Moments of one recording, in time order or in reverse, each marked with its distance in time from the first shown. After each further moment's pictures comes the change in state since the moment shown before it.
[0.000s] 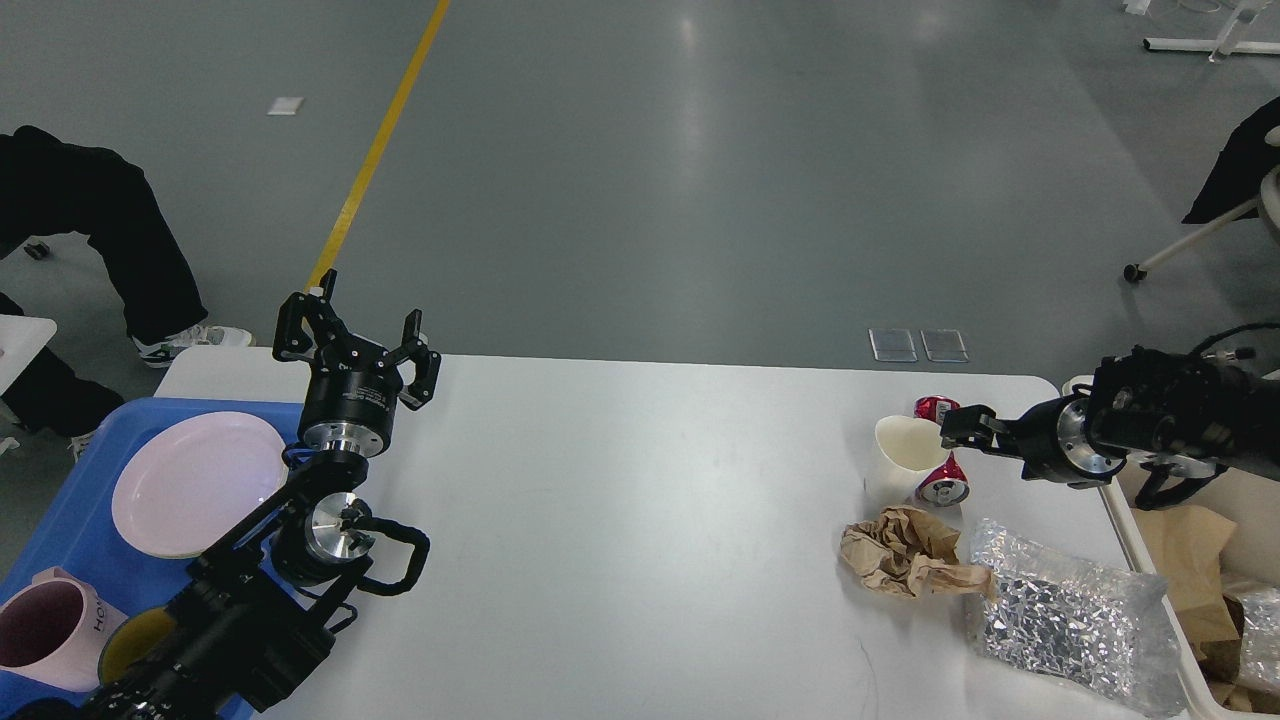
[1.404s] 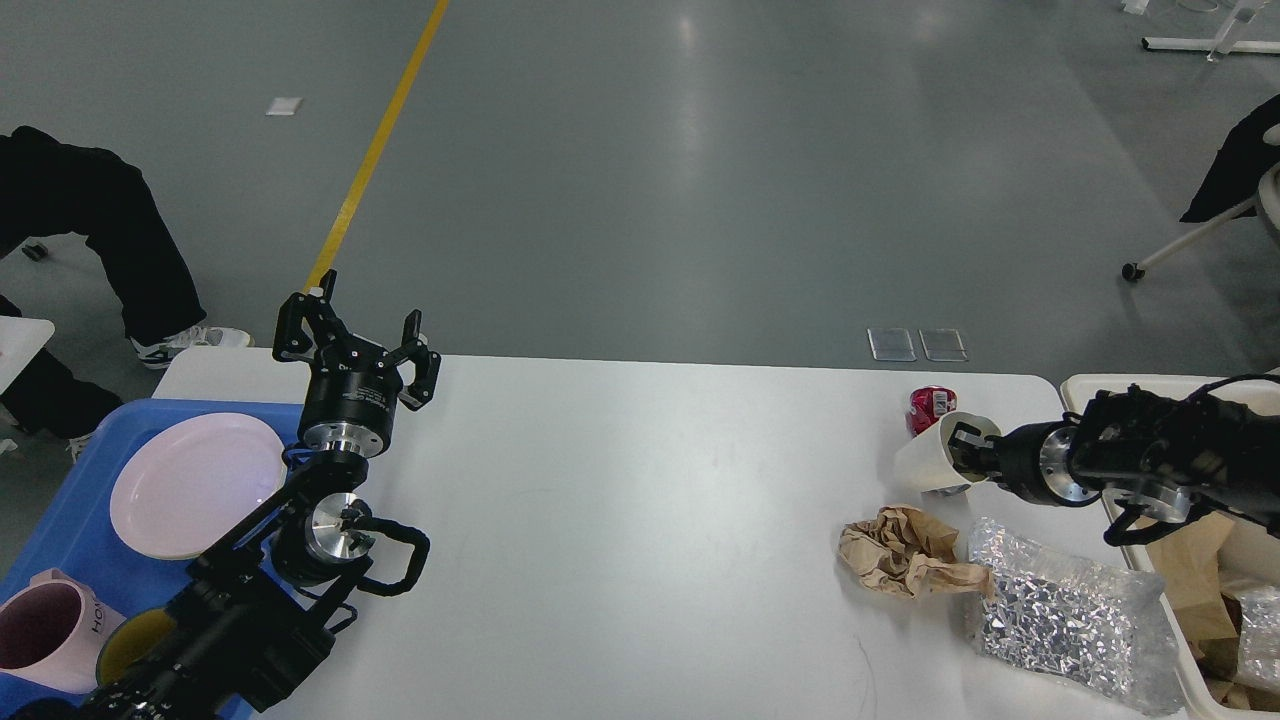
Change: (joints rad) left arm 0.000 0.000 0.000 0.000 0.000 0.001 0.000; right arm -0.002 -0.027 0.067 0.127 0.084 -0.153 -0.002
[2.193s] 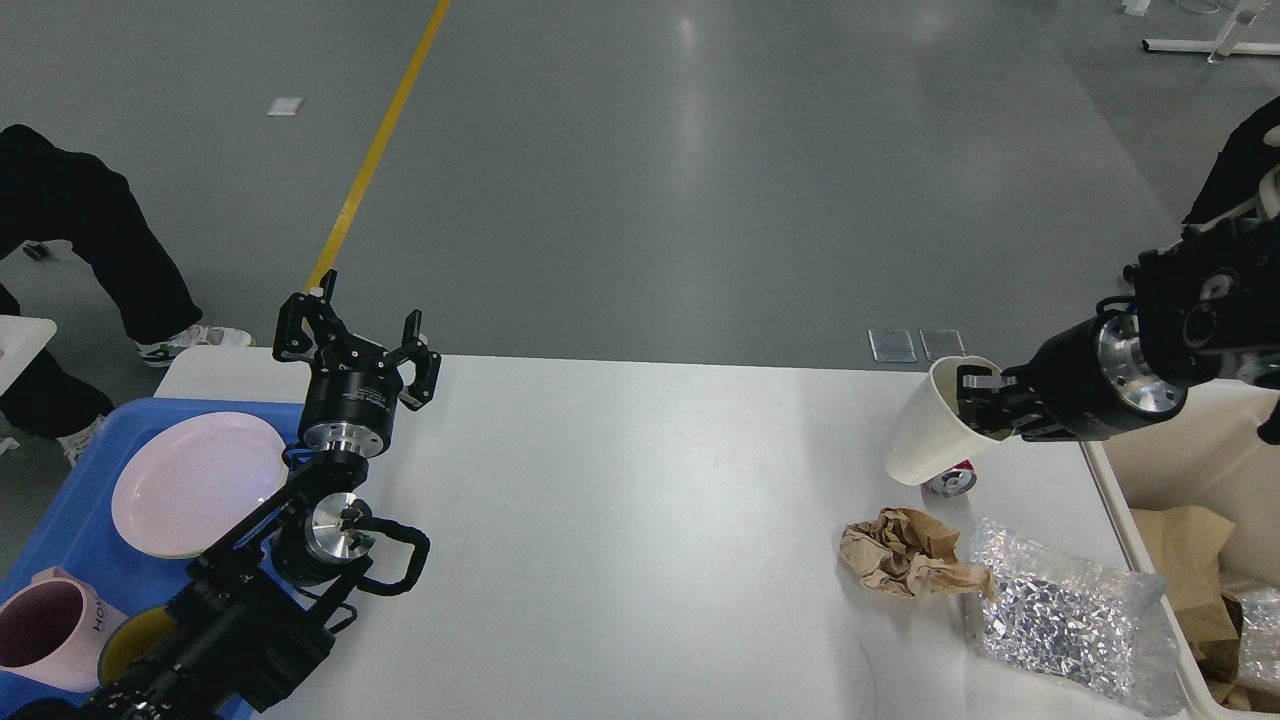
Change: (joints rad) left arm 0.000 0.000 0.000 0.000 0.000 0.001 0.000; right arm 0.749 -0.082 -0.305 0.615 -0.156 0.205 -0.002
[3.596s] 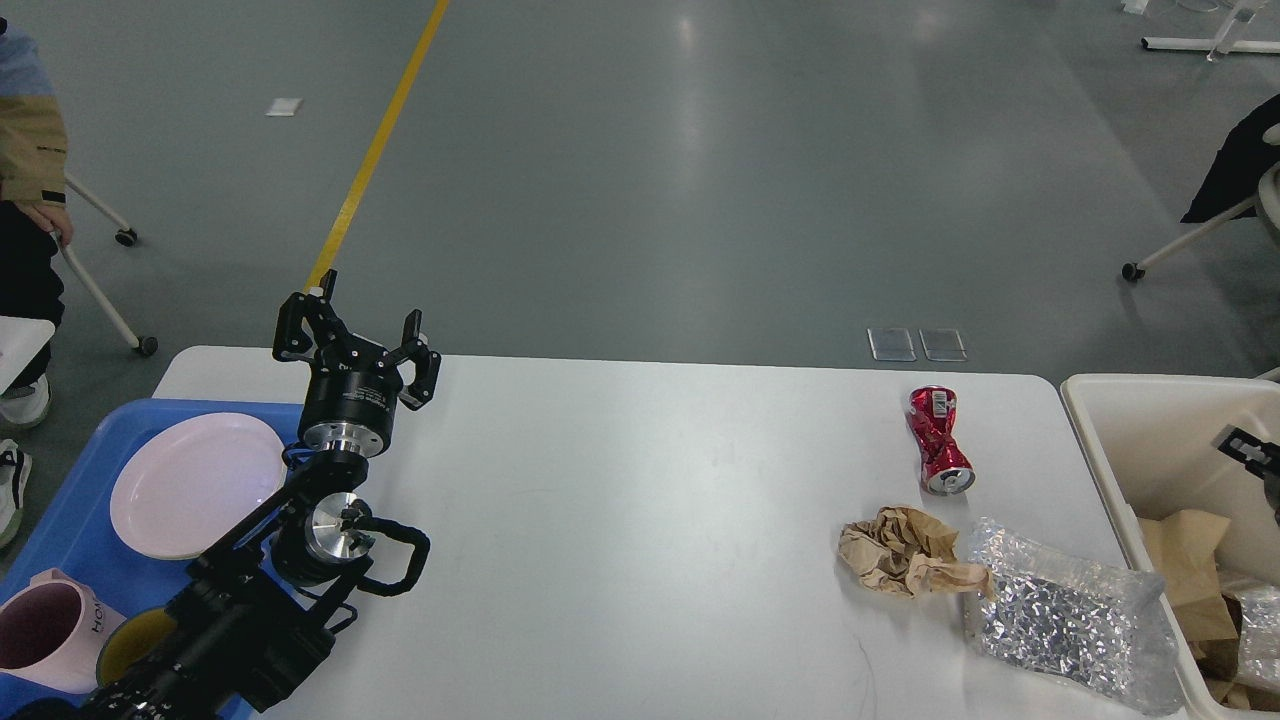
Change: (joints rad) left arm 0.000 0.000 0.000 0.000 0.000 -0.001 0.000; right arm -1.267 -0.005 0.265 -1.449 0.365 -0.194 -0.111
